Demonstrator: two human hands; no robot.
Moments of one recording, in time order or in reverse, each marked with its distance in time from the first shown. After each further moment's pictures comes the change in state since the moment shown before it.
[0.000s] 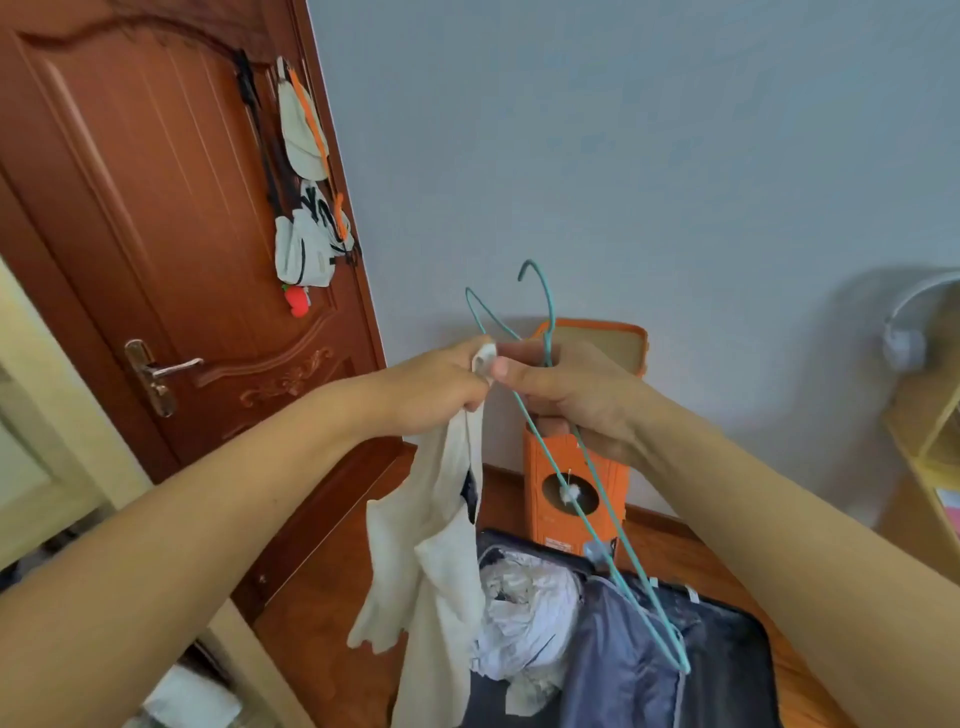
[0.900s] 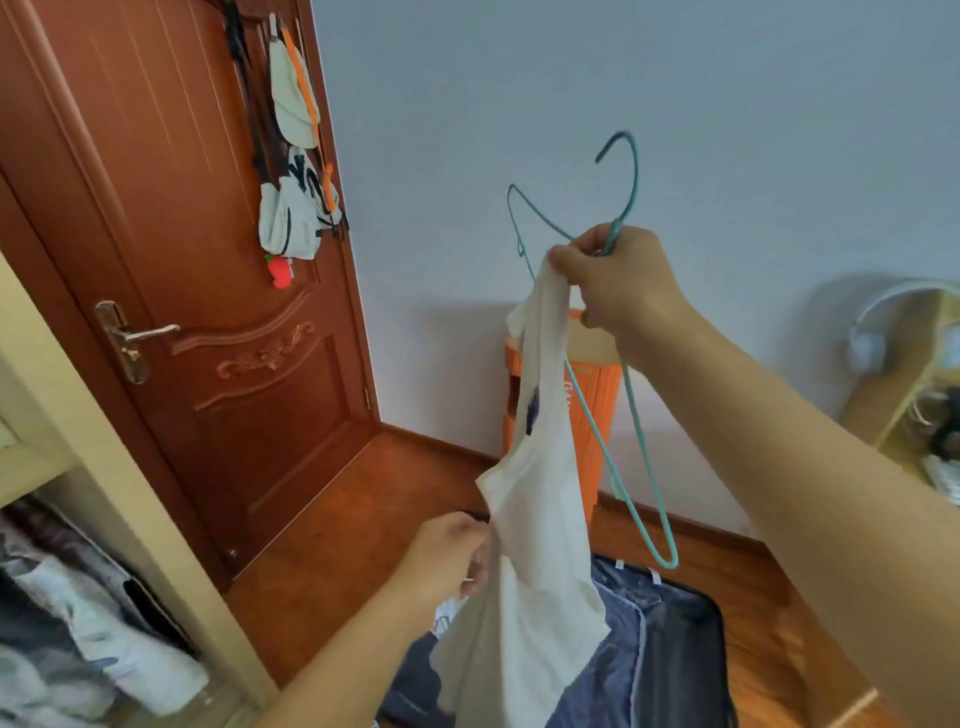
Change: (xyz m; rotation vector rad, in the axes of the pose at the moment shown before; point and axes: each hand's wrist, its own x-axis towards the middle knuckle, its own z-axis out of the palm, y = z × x) left_hand -0.035 -0.121 0.172 -0.672 0.258 -0.493; right_hand 0.012 -0.059 -0.014 -0.327 0.654 -0.154
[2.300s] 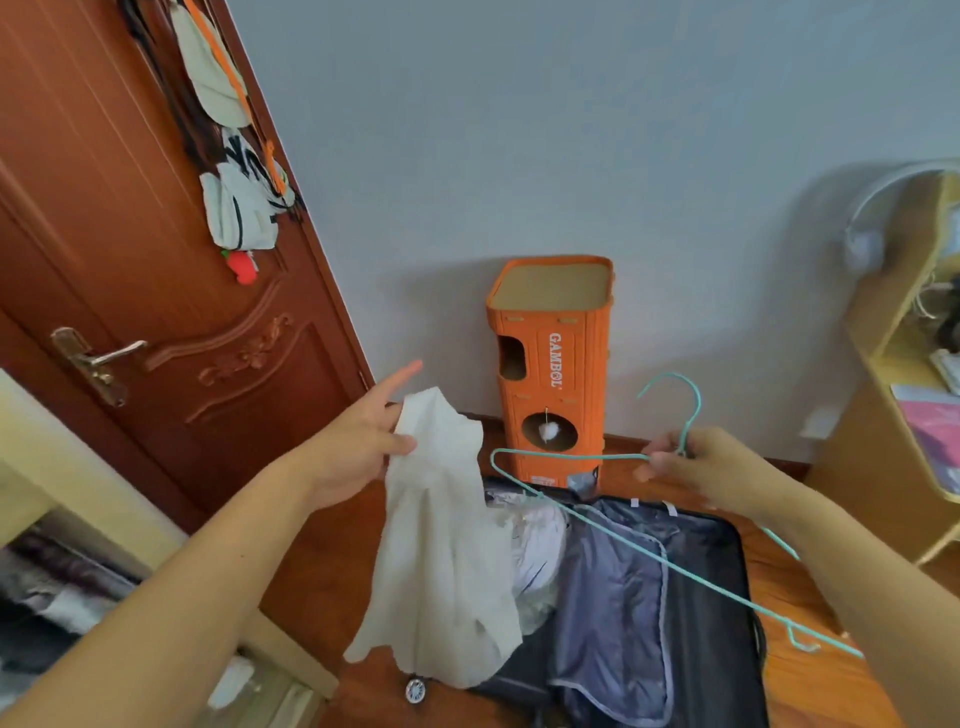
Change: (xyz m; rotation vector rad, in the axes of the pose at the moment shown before) left_hand 0.039 0.087 -0.071 0.088 -0.315 0.175; right_hand -0.087 0.245 -0.102 -0.304 -0.402 0.350
